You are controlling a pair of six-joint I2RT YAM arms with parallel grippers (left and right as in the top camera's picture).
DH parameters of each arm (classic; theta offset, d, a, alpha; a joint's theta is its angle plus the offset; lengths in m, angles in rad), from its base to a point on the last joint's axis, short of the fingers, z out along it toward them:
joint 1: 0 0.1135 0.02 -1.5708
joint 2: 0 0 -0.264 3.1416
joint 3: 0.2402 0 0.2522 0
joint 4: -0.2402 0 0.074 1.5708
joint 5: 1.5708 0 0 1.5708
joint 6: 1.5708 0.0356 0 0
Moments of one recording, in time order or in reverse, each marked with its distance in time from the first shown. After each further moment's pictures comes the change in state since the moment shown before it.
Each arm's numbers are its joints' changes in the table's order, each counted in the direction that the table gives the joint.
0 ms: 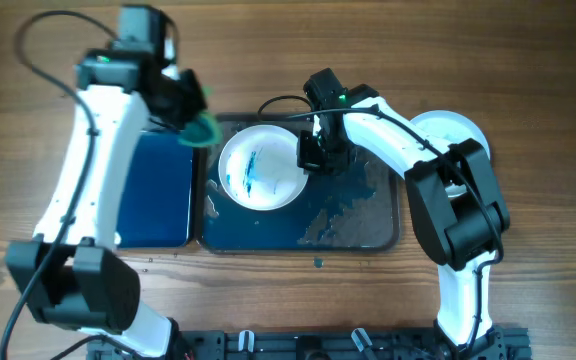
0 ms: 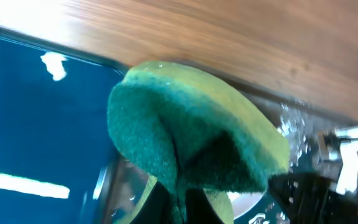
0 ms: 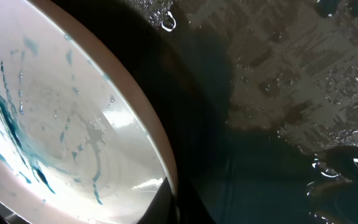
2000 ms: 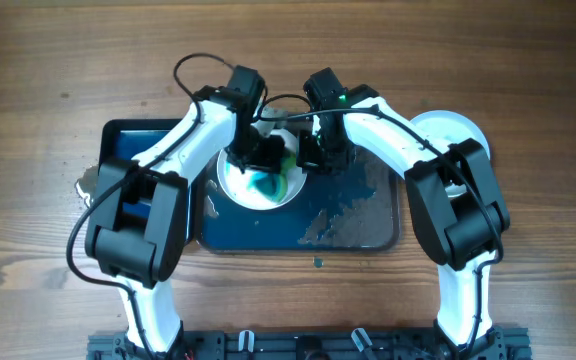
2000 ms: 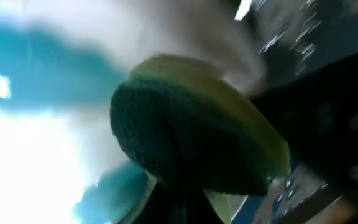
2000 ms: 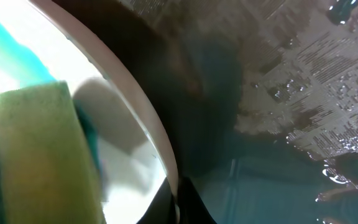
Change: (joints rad) left arm -0.226 0.267 -0.207 0.239 0.281 0.358; right arm 0.000 0.000 -0.002 0.016 -0.014 0.003
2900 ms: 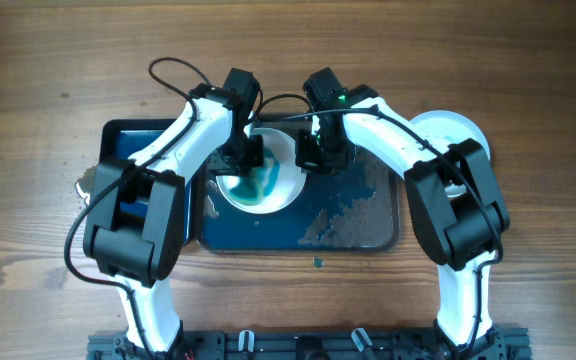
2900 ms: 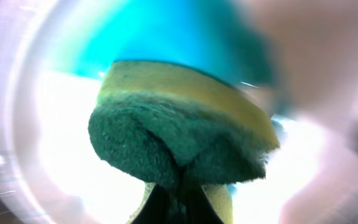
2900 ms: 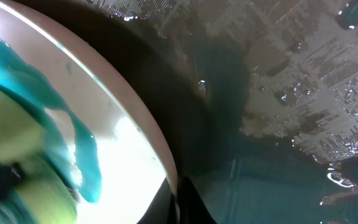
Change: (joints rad) left arm 0.016 0.002 0.011 -0.134 -0.217 -0.285; right arm 0.001 0.000 0.000 0.009 -0.003 -0.004
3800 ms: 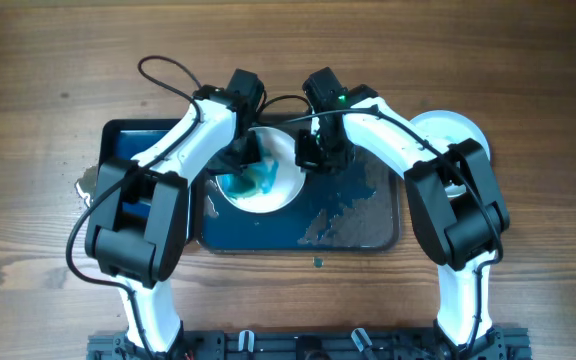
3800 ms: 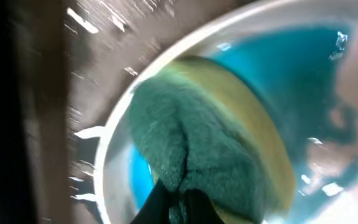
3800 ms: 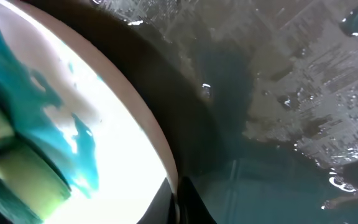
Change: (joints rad) left arm -0.016 0.000 -0.003 0.004 -0.236 -0.209; right arm 0.000 0.000 0.000 0.007 -0.001 -0.007
